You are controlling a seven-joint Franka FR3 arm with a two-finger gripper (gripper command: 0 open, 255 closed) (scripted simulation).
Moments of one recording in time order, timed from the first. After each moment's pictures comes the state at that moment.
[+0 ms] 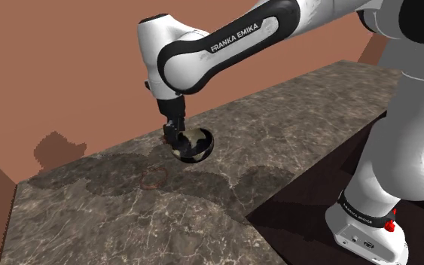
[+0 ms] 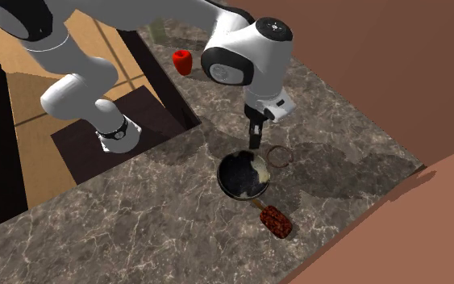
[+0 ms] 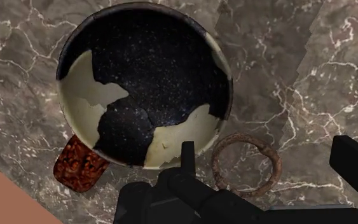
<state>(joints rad) 0.29 0.10 0.31 -1.89 -0.08 1.99 -0.12</state>
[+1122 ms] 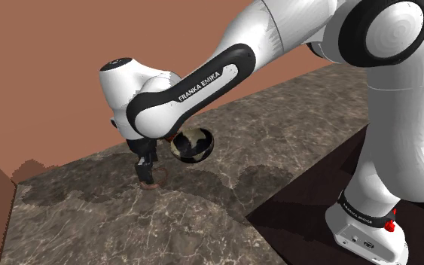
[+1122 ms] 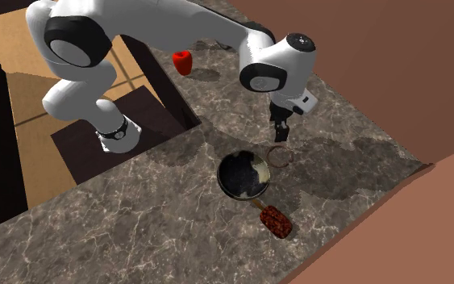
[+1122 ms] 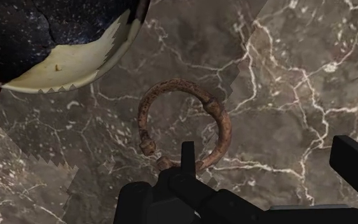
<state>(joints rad) 0.40 0.38 0.36 -1.71 -0.19 2.09 -0.09</state>
